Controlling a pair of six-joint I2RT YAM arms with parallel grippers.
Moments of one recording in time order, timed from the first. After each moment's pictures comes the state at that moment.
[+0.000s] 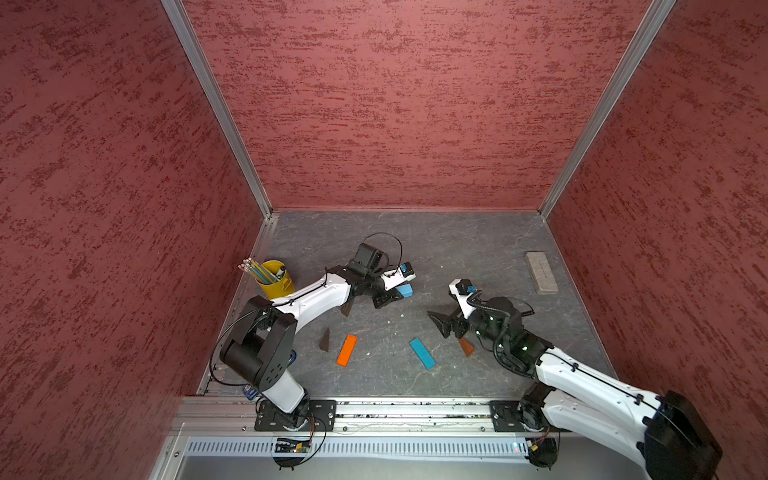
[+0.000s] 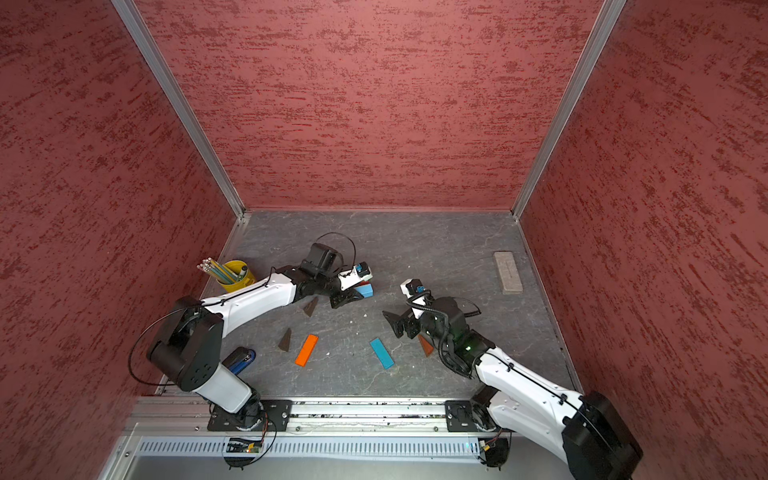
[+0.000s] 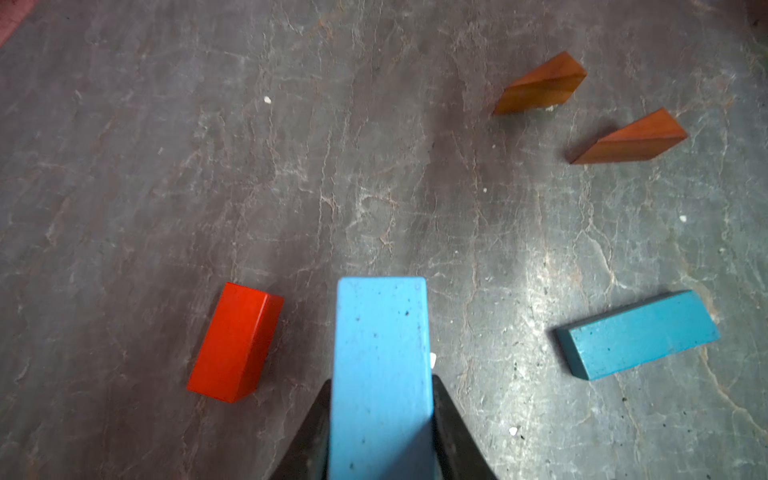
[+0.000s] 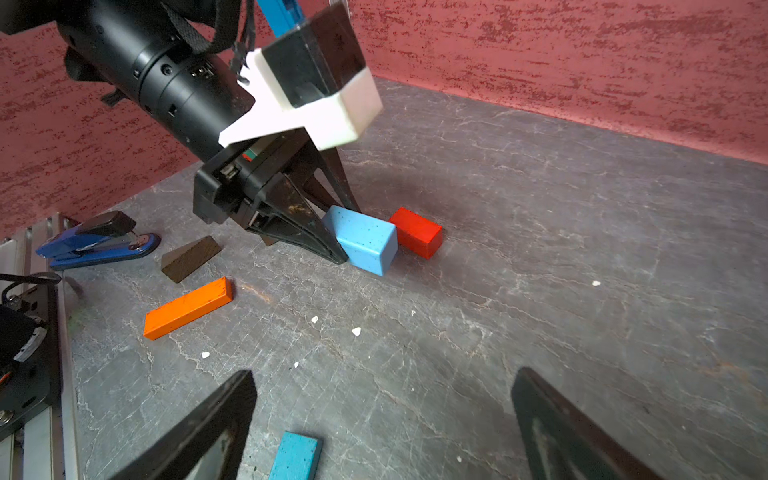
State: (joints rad) left arm -0.53 1.61 1.01 -0.36 0.44 0.61; right arm 0.69 0.95 0.36 0.26 -0.14 0.11
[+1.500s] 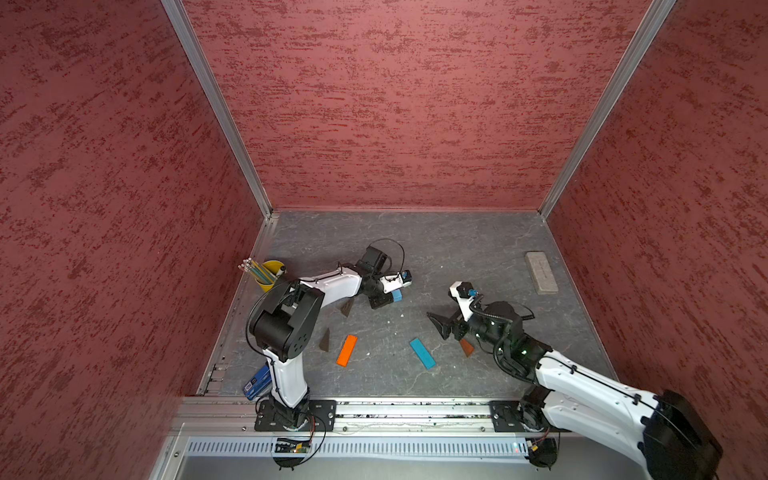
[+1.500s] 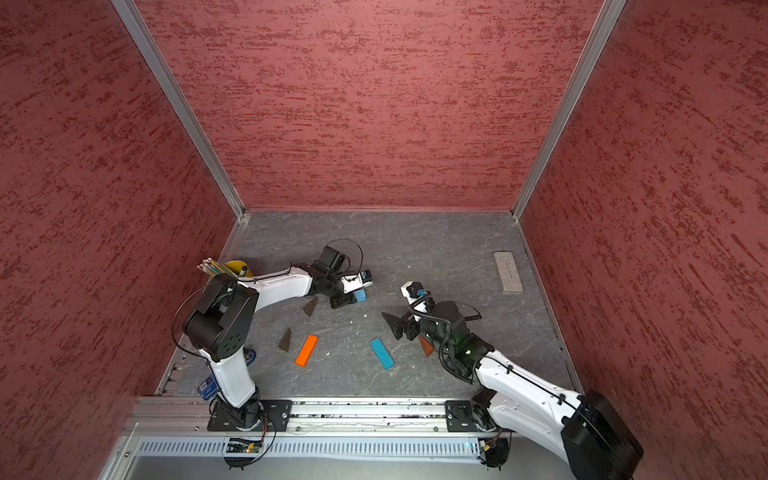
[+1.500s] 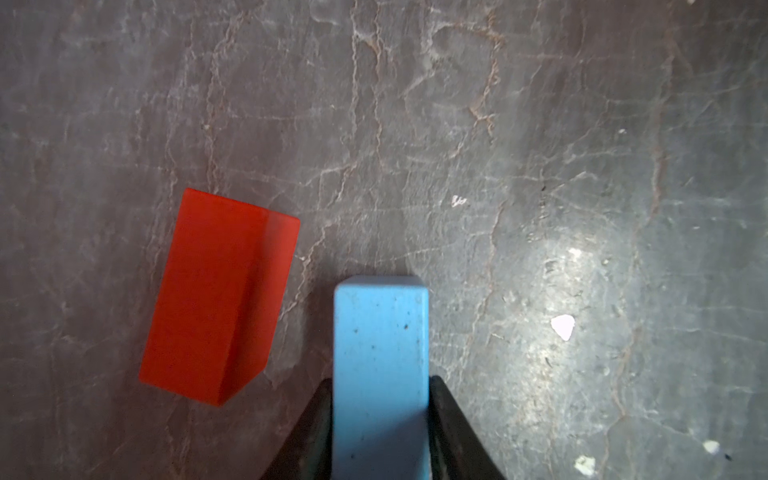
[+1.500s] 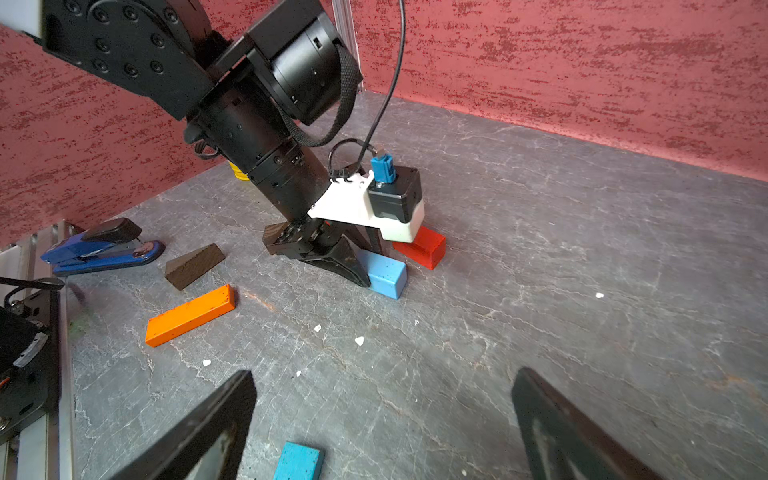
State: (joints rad) left arm -0.50 1.84 1.10 -0.38 0.26 0.71; right arm 0.70 0.93 0.32 0.33 -0.13 0.12
